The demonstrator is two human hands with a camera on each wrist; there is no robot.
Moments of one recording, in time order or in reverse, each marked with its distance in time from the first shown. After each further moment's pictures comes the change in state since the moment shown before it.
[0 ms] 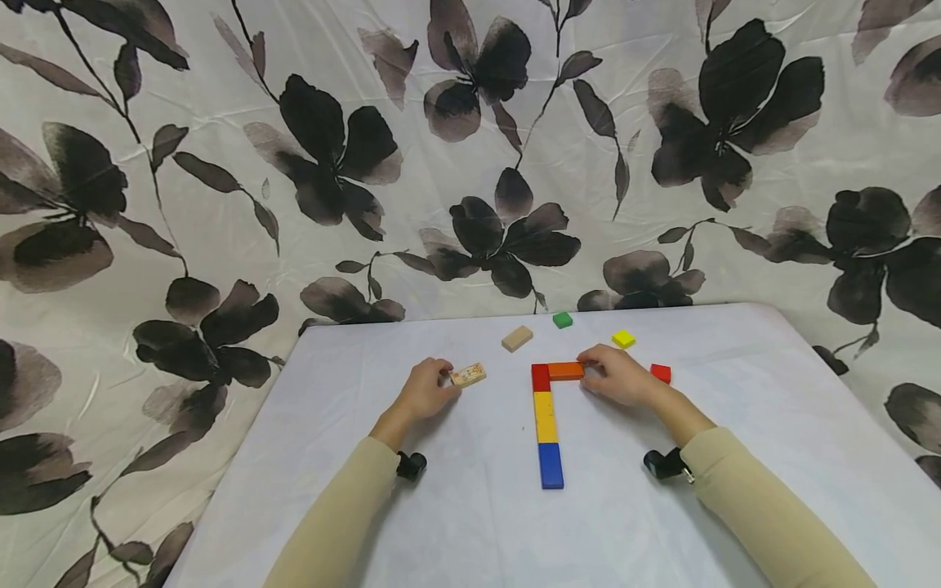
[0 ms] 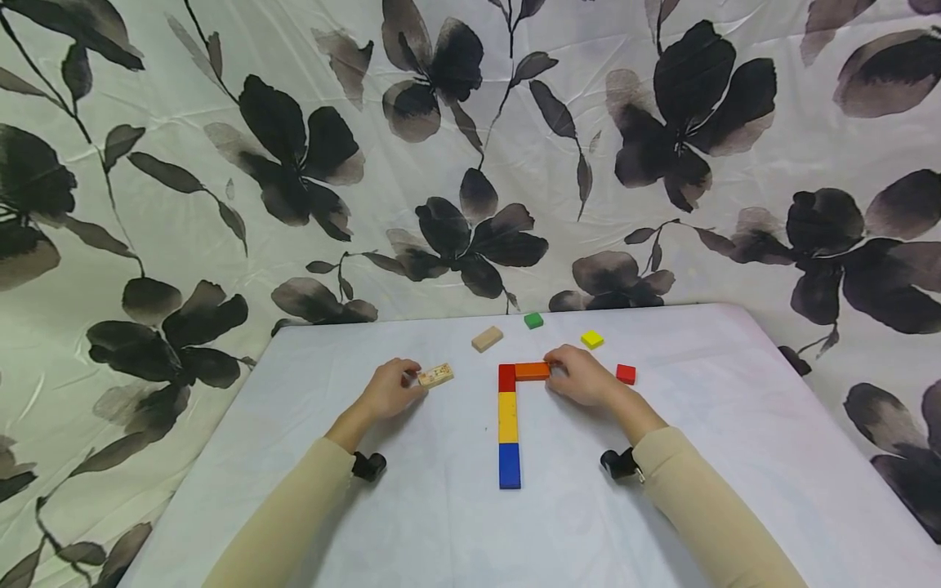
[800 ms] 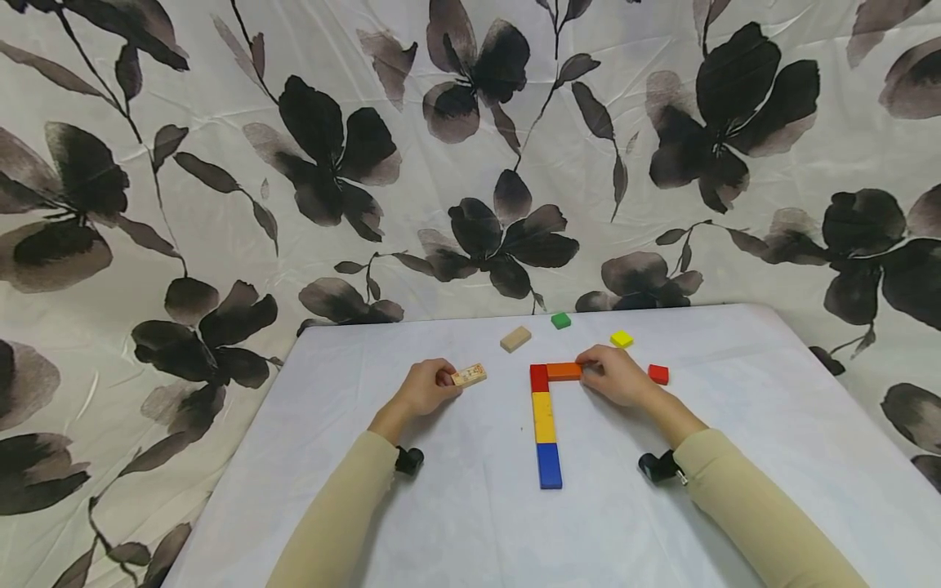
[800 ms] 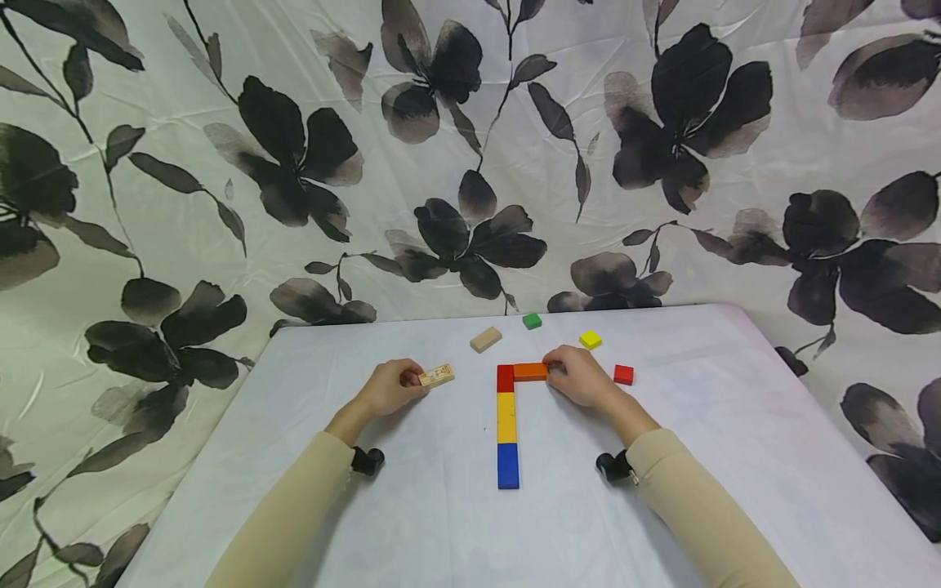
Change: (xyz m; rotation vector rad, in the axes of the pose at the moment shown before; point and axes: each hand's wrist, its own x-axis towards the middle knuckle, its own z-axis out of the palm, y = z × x) left_hand 0.007 -0.004 -0.003 -0.100 -0.042 0.029; right_hand 0.003 0.002 0.005 -0.017 0.087 -0.010
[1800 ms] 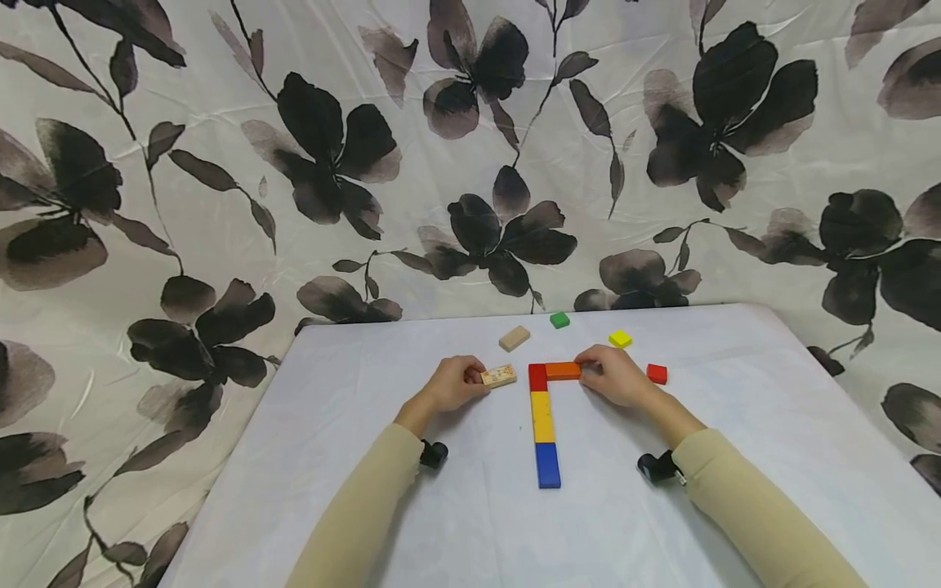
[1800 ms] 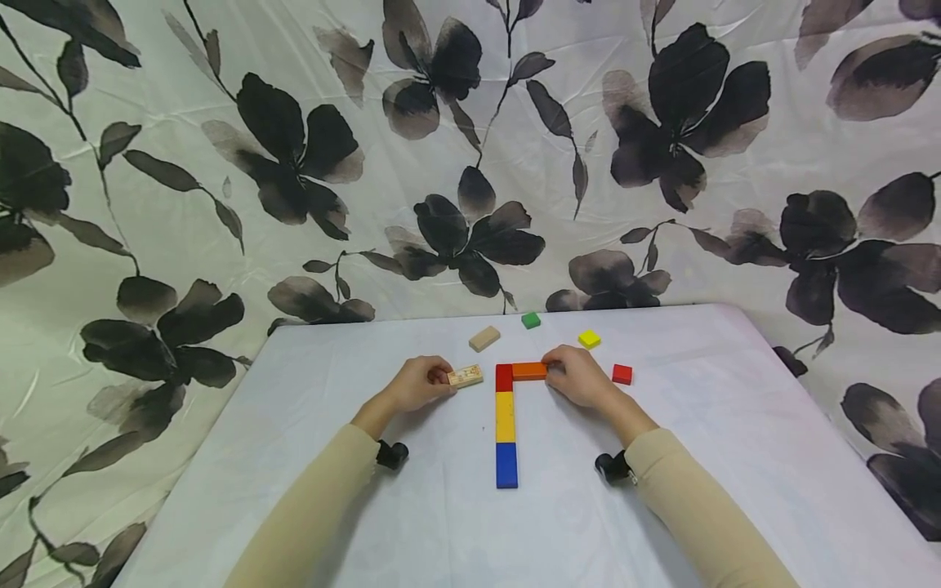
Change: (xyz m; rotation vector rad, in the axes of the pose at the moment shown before) left_hand 0.017 0.027 0.026 -0.011 -0.103 0.102; right_hand -0.008 -0.003 0.005 0.002 0.027 0.016
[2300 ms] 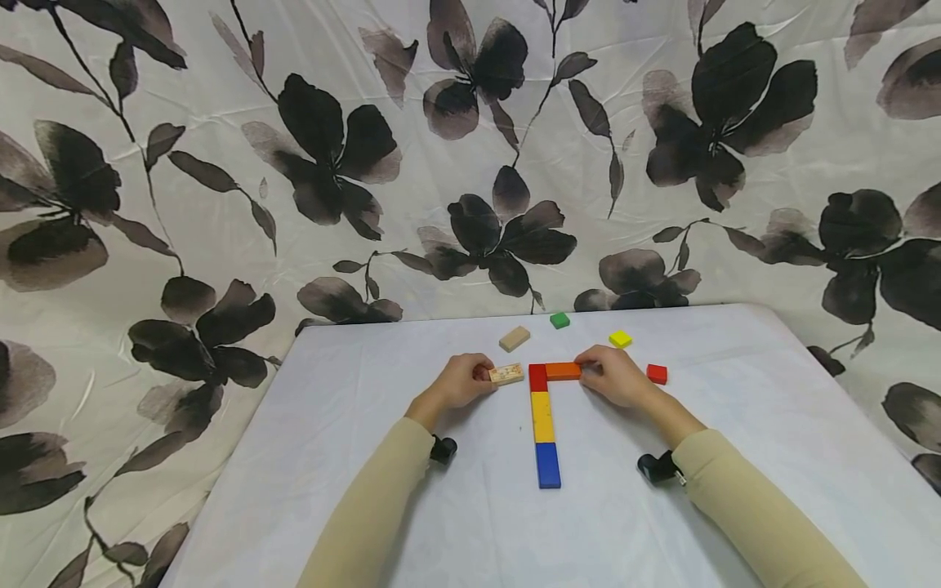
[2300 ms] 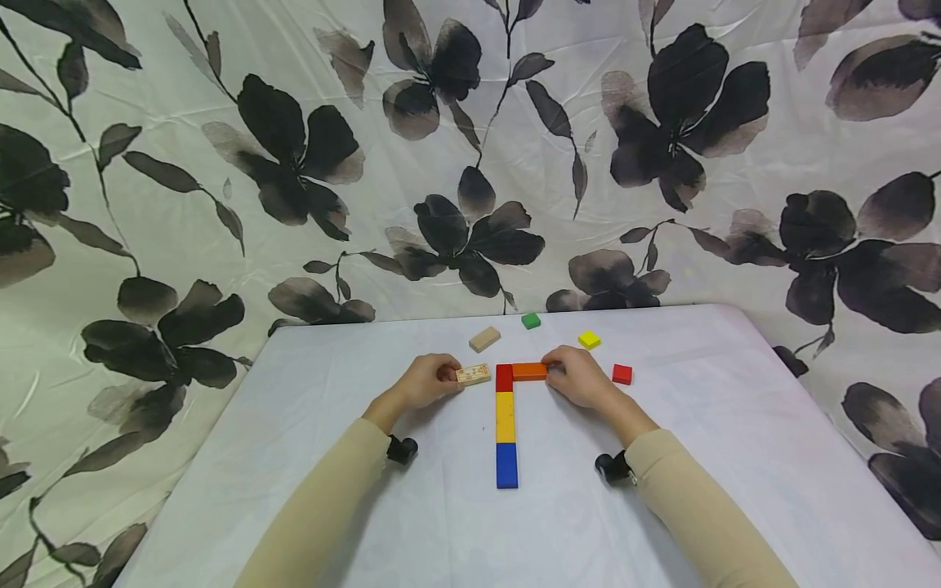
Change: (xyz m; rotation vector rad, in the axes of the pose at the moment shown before) left_hand 0.010 0.009 0.006 0.037 -0.026 0.014; right_hand 0.001 0.003 0.003 0.005 0.014 -0.009
